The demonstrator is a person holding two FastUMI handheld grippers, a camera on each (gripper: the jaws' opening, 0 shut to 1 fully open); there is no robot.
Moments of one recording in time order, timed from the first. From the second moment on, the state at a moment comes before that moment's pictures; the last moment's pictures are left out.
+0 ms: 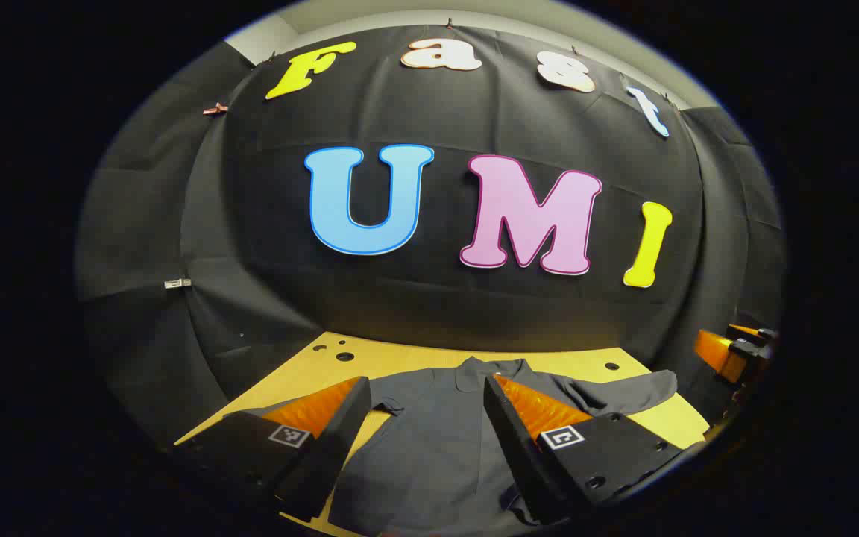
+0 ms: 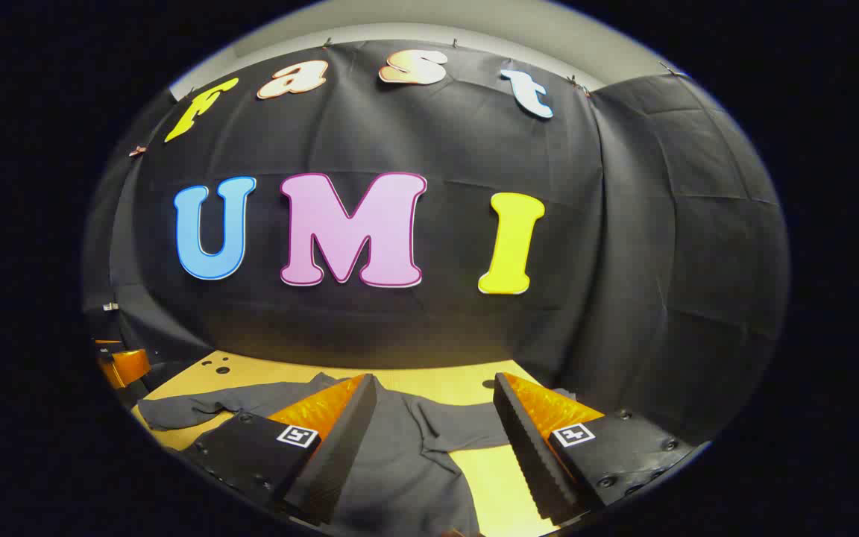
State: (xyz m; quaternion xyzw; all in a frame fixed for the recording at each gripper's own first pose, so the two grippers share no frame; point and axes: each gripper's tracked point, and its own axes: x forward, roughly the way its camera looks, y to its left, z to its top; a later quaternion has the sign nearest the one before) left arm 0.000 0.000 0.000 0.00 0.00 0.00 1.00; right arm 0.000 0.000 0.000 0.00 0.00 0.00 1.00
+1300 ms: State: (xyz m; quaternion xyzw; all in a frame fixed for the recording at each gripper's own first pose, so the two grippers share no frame) left arm 0.027 -0.033 -0.029 0.03 0.03 0.02 1.00; right arm 0.106 -0.104 -0.096 0.03 0.13 -0.05 0.99
